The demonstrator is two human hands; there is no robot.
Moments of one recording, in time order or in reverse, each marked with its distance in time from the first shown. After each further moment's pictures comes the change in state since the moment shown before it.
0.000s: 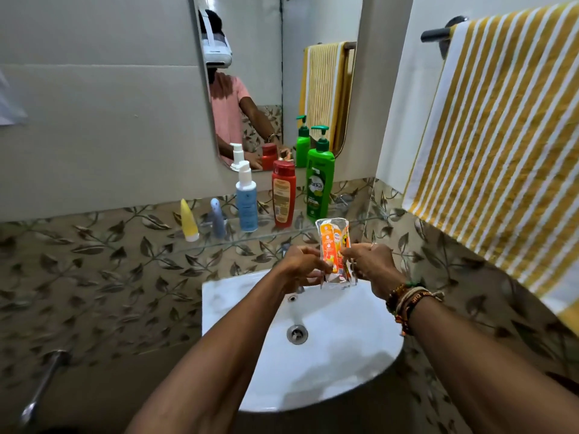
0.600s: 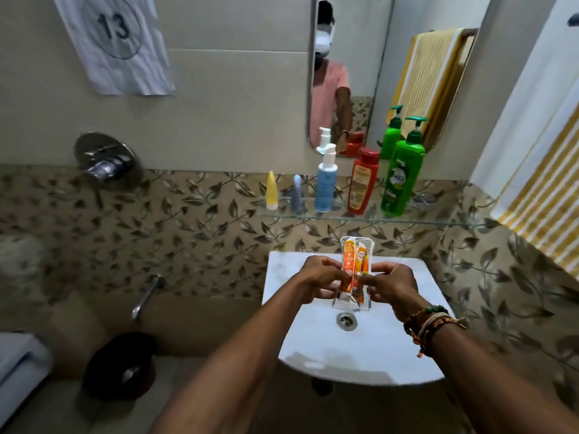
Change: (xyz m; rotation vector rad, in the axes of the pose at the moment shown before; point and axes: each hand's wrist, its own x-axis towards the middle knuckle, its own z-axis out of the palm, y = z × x) left_hand -0.078 -0.059 -0.052 -0.044 0.233 -0.025; right_hand -0.042 0.047 0.054 -0.151 -0.292 0.036
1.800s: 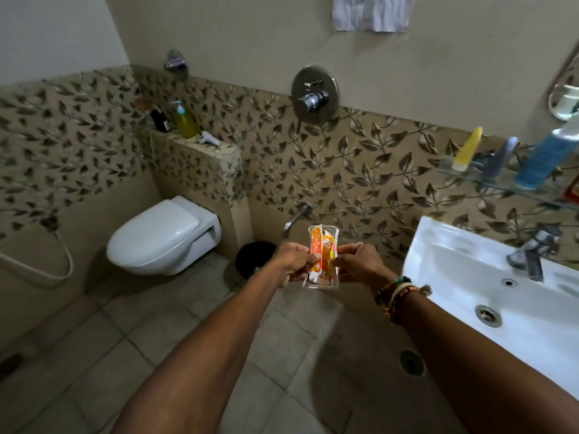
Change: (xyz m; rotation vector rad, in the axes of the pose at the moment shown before) left_hand -0.225 -0.170 -0.243 -0.244 0.687 -0.155; right_hand -0.196 0.024 0.279 -0.284 -0.793 -0.049
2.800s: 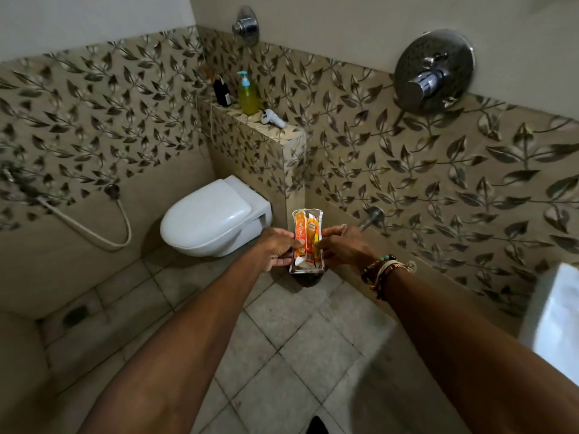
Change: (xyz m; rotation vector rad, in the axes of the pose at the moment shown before) left_hand 0.138 0.016 -0.208 -0.097 0.216 -0.123; right_hand 0.176 -0.087 0.191 -0.079 -0.314 -0.036
